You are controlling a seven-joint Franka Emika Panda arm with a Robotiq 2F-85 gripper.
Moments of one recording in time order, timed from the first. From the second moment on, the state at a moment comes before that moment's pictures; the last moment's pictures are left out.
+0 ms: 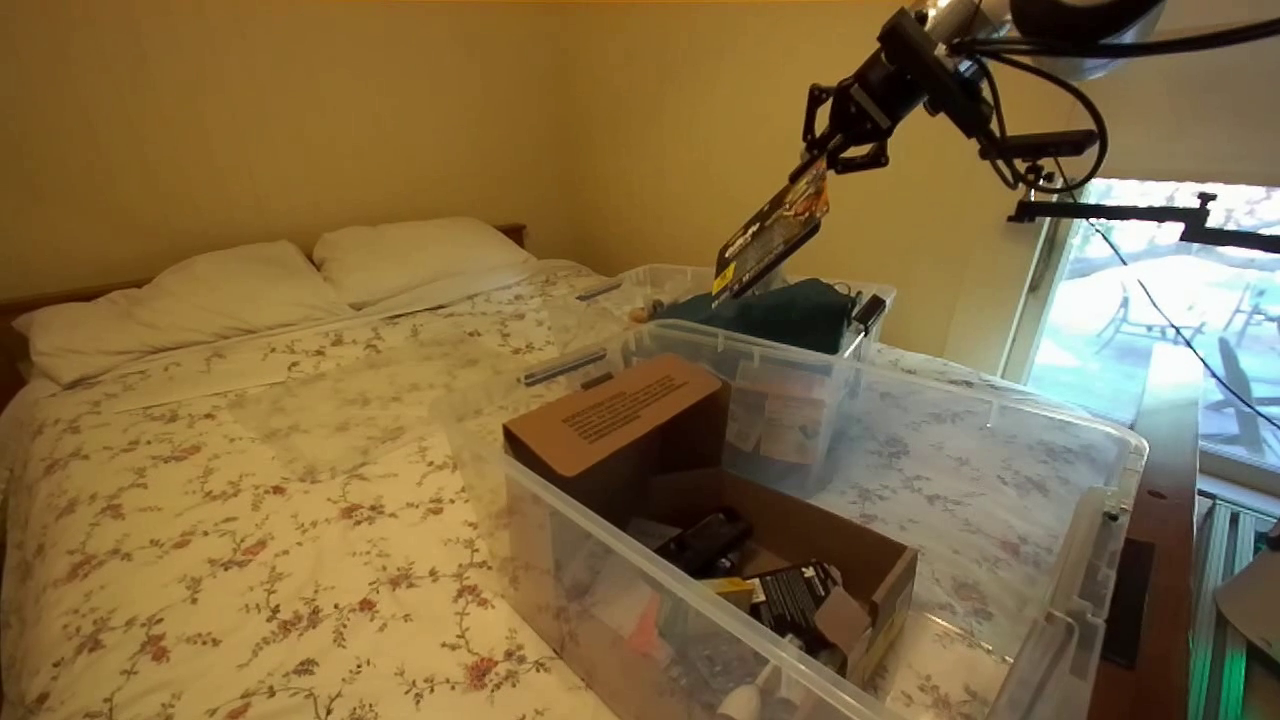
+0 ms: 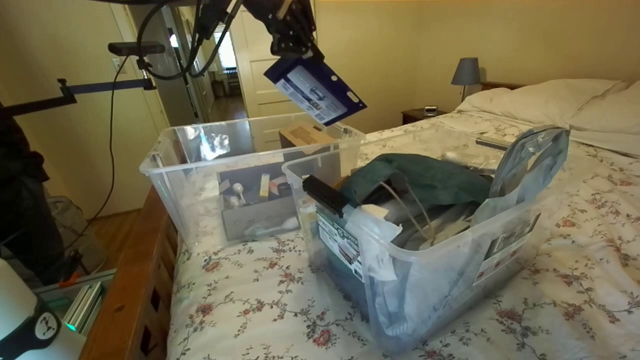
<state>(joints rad) 0.15 -0.40 0.11 -2.40 0.21 2.74 1.02</state>
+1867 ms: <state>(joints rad) 0.40 -0.24 0.26 -2.46 0.60 2.67 0.36</state>
